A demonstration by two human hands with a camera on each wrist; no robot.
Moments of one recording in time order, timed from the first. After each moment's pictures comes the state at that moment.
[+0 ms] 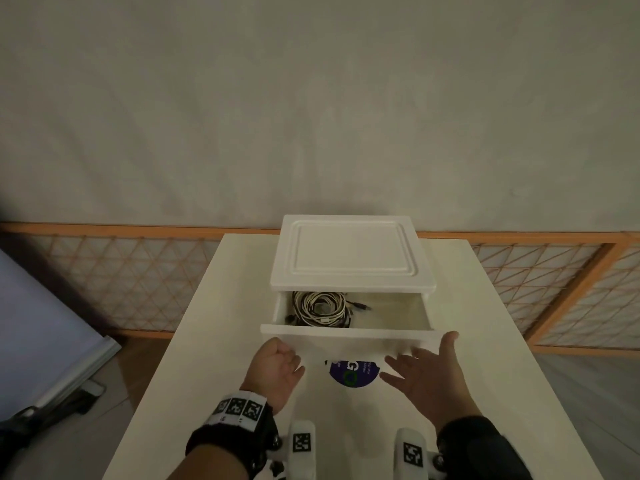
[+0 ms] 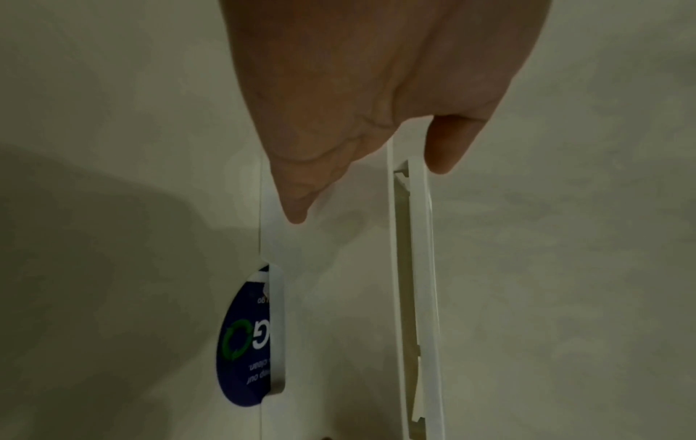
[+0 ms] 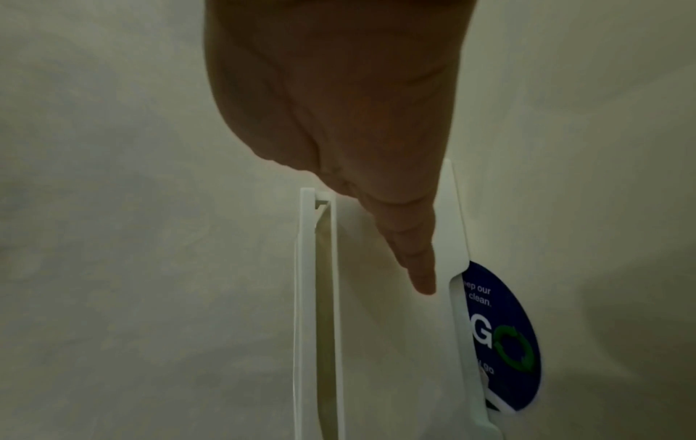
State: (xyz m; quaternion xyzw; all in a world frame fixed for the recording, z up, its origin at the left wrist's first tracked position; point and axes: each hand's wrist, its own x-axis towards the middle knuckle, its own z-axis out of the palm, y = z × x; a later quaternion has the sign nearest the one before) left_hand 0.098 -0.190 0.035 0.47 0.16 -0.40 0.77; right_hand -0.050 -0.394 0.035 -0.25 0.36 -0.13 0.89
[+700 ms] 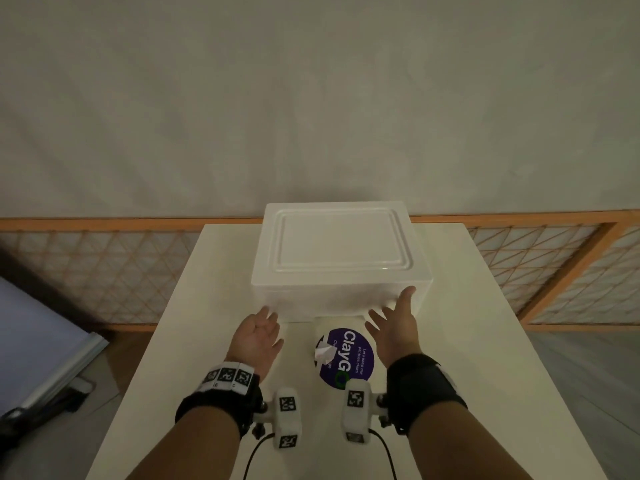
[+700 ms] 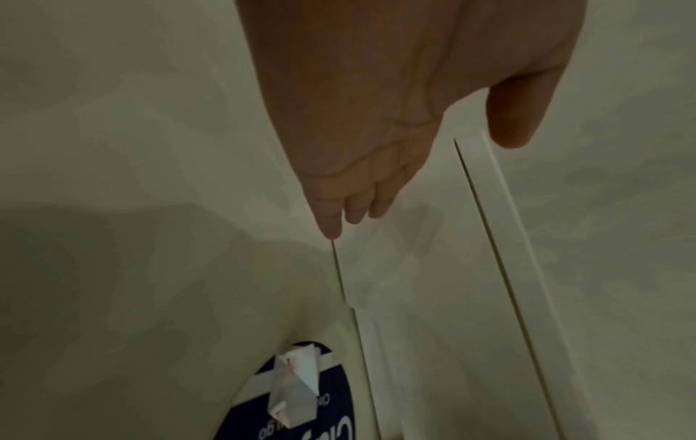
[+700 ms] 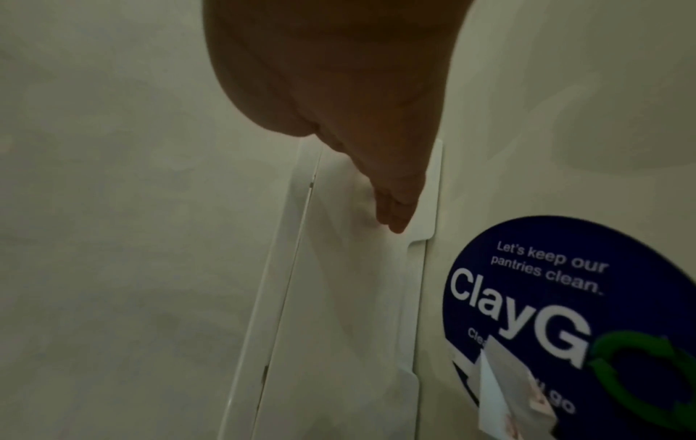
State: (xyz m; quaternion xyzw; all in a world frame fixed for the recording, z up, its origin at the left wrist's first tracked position) left_hand 0.164 -0.216 -0.004 0.49 0.11 -0.37 0.78; right_hand 0.040 -0.414 0.025 -0.35 0.41 -0.21 0.82
